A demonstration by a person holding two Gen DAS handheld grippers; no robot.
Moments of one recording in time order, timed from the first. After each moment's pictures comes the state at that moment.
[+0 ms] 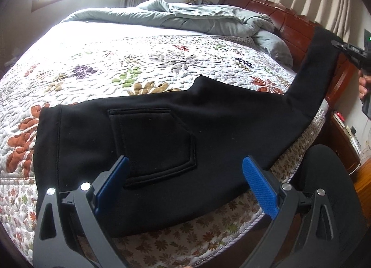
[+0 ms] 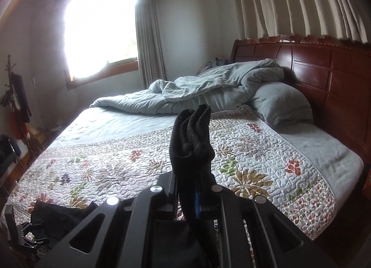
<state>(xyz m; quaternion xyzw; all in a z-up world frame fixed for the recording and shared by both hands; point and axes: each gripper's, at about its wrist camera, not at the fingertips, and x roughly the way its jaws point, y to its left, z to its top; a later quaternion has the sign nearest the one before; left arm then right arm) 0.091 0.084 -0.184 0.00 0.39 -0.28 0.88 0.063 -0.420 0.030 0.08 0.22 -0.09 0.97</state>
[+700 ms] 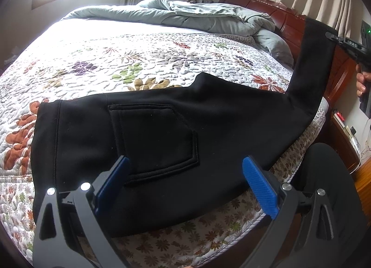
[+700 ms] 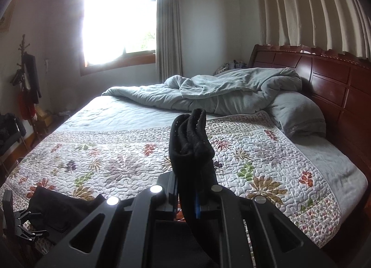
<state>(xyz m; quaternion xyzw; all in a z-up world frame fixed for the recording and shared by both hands) 0.092 0.087 -0.188 0.00 0.40 -0.27 0.88 0.088 -0.376 0.023 0.03 0.23 -0.06 0.97</state>
